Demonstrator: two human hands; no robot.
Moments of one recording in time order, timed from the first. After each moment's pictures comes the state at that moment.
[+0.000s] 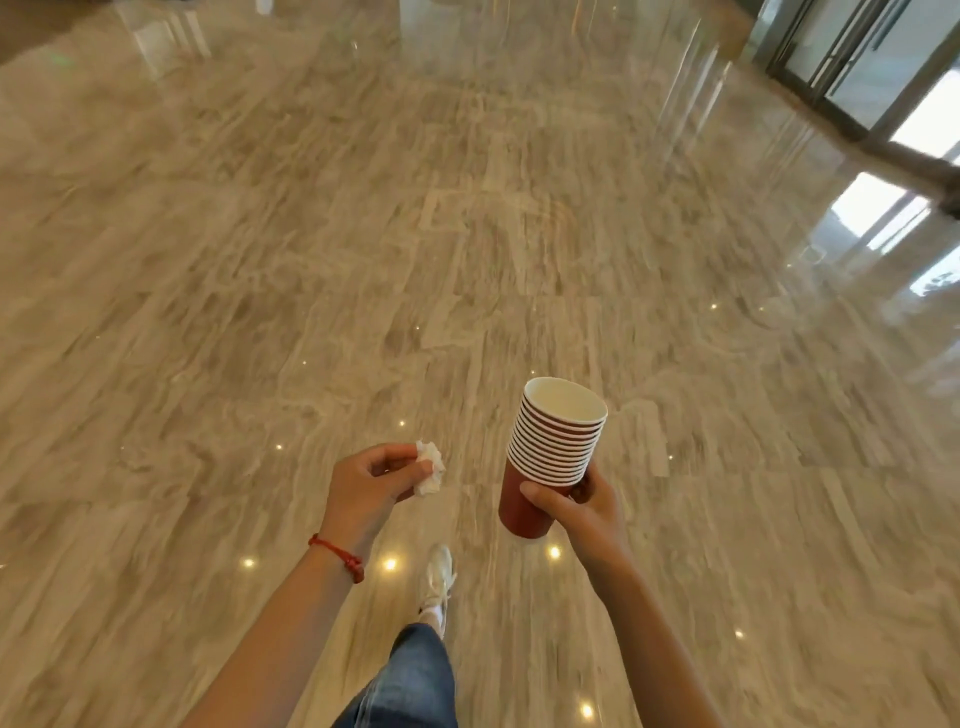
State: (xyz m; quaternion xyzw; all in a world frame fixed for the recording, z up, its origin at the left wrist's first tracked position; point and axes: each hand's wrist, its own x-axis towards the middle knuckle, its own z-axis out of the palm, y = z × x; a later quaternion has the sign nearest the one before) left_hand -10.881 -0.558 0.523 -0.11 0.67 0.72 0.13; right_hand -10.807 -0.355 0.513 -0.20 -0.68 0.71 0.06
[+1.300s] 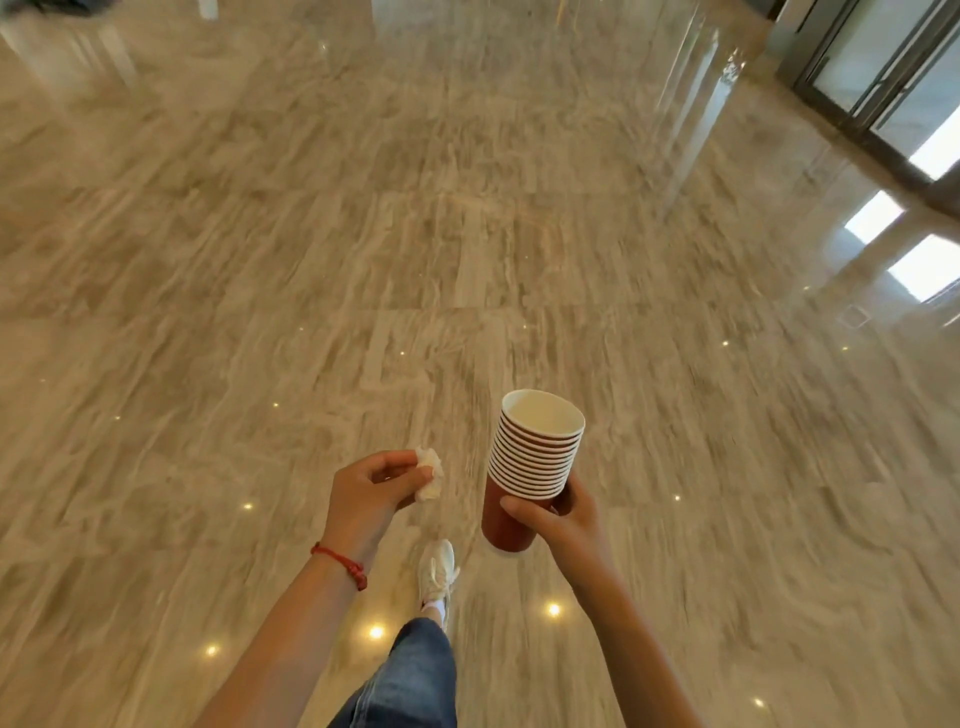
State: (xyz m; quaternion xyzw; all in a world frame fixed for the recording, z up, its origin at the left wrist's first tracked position) left_hand -11.843 -0.202 0.508 -0.13 0.67 0.71 0.15; right_hand -11.761 -0.018 0.500 -0.19 -0.69 0.70 0.04
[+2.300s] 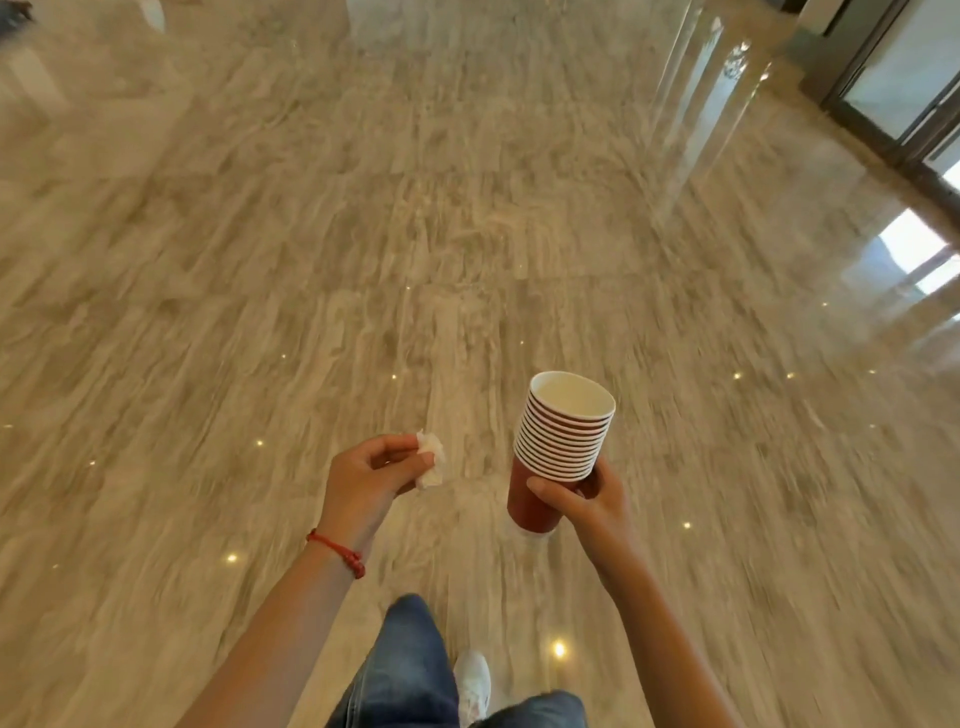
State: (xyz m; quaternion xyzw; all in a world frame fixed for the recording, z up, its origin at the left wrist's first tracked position) left_hand -12.574 0.106 0.541 -0.10 0.68 0.71 0.16; right_hand -12.483 0.307 0.527 -0.21 -0.68 0.70 0.08
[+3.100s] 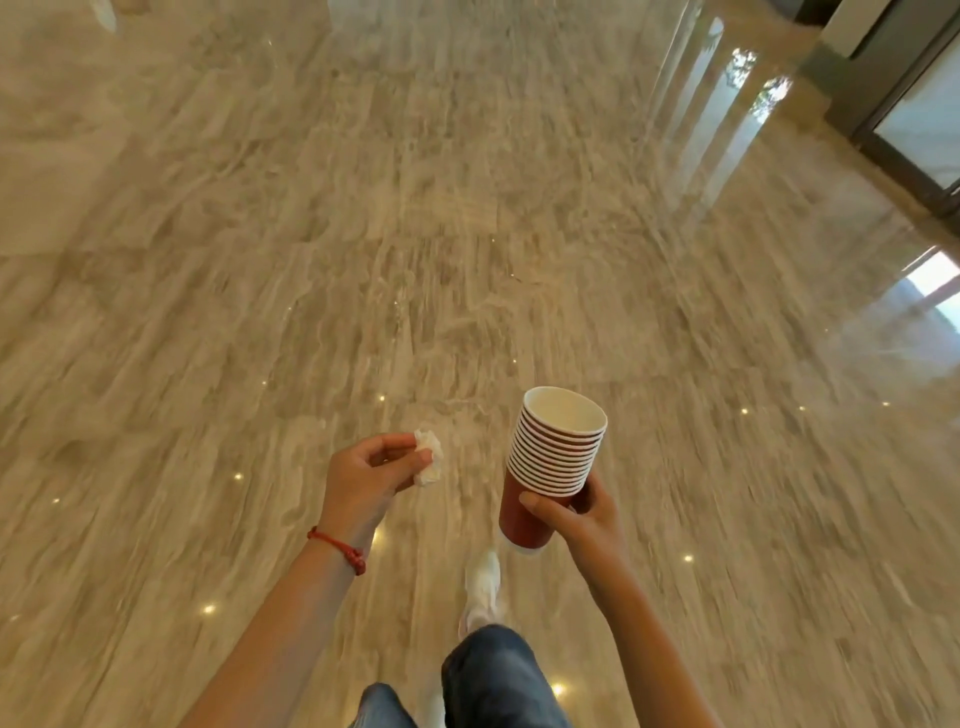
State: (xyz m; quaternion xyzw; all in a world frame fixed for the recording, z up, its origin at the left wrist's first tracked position) left_hand -13.158 0.295 0.538 -0.11 0.67 0.72 0.17; right_hand -13.053 0.483 0.512 -0.25 -0.68 0.69 0.07
